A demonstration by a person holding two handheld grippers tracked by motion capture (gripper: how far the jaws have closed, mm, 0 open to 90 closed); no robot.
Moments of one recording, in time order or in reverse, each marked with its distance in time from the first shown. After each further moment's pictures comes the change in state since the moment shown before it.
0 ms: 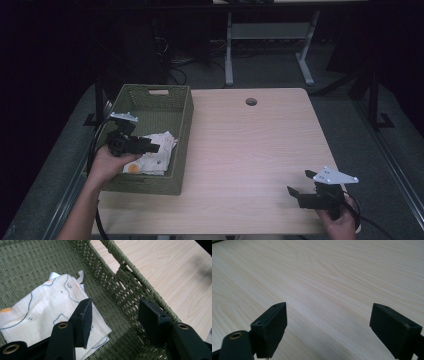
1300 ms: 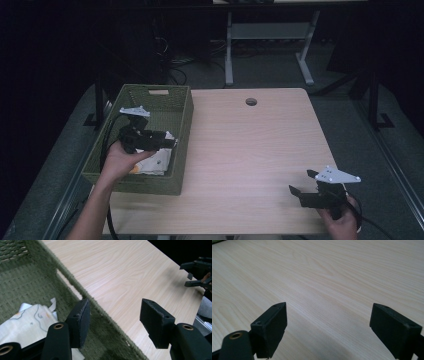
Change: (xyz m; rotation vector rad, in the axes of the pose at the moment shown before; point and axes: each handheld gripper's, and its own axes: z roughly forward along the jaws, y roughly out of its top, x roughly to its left) left arm -0.042 0.026 0.005 -0.088 -0.085 0.072; right arm -0.004 0.000 -0.002 0.000 -0.008 0.023
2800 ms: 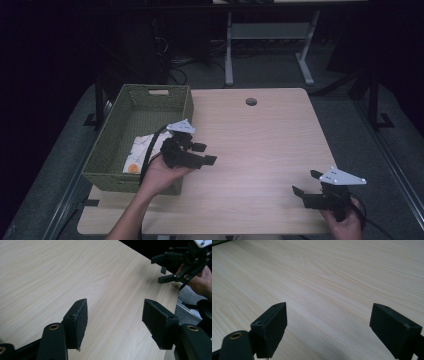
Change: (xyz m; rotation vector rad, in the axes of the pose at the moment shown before) left arm -0.085 0.007 0.074 0.004 -0.119 0.133; right arm -0.002 -0.002 -0.009 -0.013 -0.012 0.001
